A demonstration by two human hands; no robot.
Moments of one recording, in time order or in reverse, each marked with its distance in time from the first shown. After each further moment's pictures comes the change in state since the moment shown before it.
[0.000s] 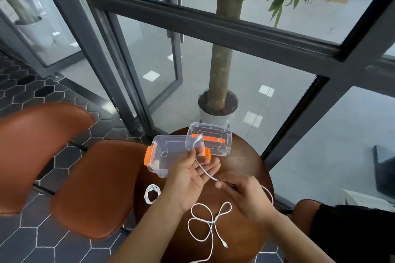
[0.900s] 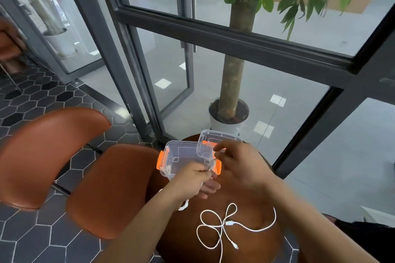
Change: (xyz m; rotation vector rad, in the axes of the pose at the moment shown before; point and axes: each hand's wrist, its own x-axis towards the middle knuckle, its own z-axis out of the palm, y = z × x) left_hand -0.011 0.034 -0.016 1.121 -0.081 -0.044; right_hand 0.084 -0.073 -0.032 -0.146 -0.110 0.253
